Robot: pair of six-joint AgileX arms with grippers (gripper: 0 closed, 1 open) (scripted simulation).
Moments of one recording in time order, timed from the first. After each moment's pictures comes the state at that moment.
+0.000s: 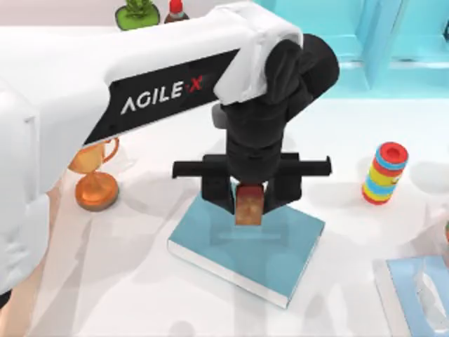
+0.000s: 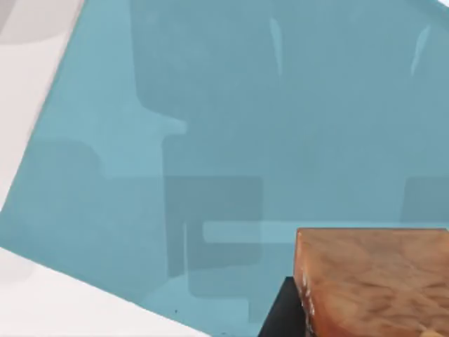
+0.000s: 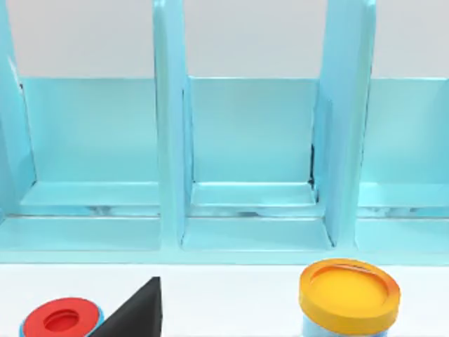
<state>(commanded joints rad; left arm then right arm) -0.81 2.14 1.80 -1.23 0.00 -0.79 0.00 0.00 0.00 0.00 0.00 0.00</state>
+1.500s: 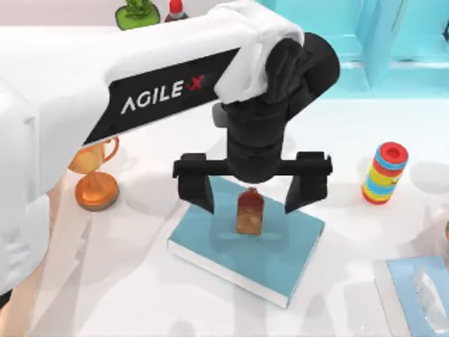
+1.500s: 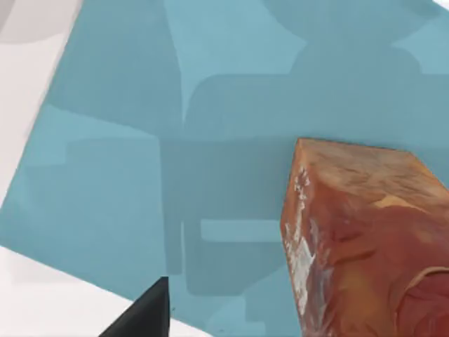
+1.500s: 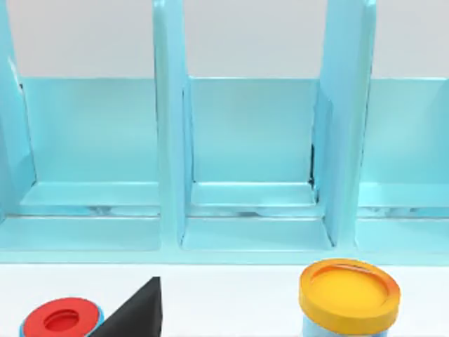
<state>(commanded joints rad) -0.81 2.14 1.80 -1.23 0.00 -0.79 0.00 0.00 0.00 0.00 0.00 0.00</state>
